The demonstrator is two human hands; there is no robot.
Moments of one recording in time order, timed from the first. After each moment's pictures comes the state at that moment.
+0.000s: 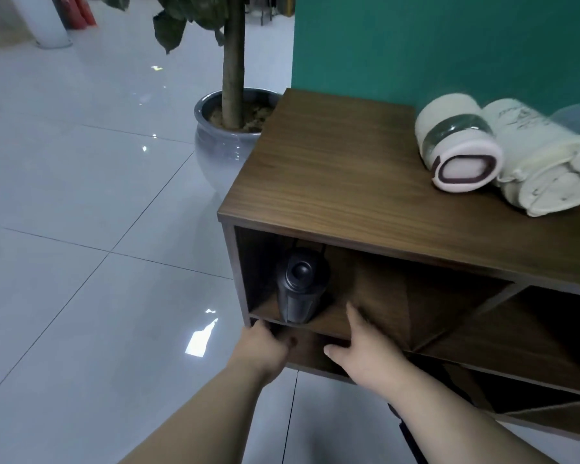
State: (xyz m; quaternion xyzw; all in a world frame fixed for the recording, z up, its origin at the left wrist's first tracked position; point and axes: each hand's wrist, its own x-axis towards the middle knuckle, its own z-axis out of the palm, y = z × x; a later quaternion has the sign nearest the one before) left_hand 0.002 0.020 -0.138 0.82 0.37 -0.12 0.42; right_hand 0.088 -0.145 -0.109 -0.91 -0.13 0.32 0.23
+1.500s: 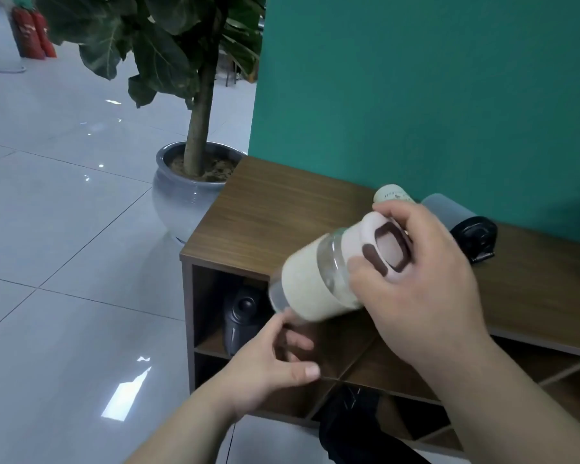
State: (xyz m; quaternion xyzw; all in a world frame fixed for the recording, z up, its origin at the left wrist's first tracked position) left_hand -0.010 -0.036 -0.017 0.67 0.06 -0.08 0.73; right_hand 0.040 -0.191 0.157 -0.88 -0.25 -0.16 0.36
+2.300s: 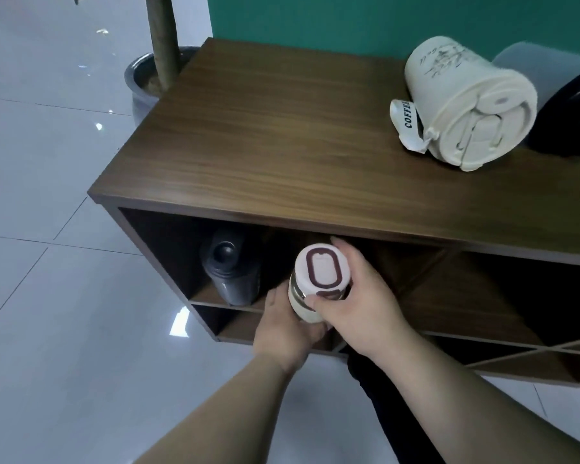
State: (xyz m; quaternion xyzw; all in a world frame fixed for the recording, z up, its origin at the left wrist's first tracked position) left_hand 0.068 -0.086 -0.180 0.80 0.25 0.01 0.54; right_hand 0.120 -0.201 -0.075 -0.88 -0.15 0.14 0.43
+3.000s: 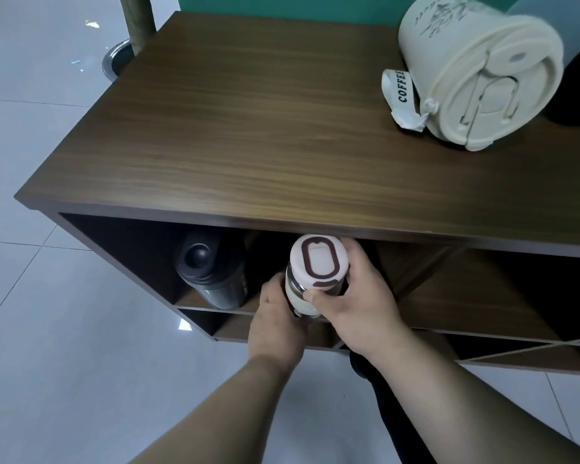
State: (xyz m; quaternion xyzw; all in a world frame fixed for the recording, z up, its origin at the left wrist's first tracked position) left_hand 0.082 -0.097 -0.171 0.83 0.31 -0.01 0.47; right_hand 0.142 -0.205 -0.109 -0.85 -0.10 0.15 0.49
